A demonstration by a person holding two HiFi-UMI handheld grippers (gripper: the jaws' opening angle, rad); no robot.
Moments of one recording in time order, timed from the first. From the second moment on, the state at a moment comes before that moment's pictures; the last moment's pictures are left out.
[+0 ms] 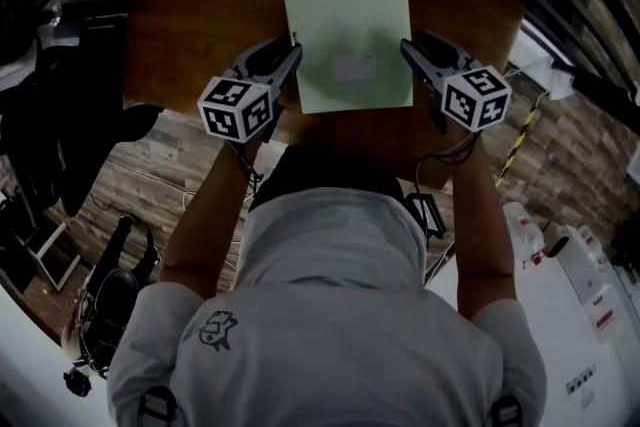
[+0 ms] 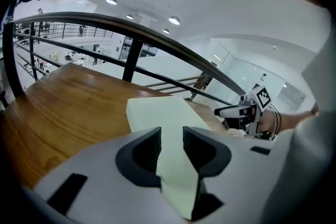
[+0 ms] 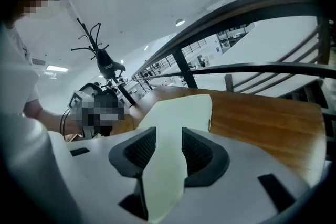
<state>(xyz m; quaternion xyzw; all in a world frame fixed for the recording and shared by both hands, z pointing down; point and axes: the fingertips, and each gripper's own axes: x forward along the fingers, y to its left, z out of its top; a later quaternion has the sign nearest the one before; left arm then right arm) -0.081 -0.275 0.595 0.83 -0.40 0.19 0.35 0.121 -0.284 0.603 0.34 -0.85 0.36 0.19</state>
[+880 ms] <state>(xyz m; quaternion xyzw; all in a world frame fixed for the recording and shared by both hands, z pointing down) -0.097 -0.281 0.672 0.78 -0.41 0.22 0.42 0.127 -0.301 0.674 0.33 -0.81 0.43 0.21</state>
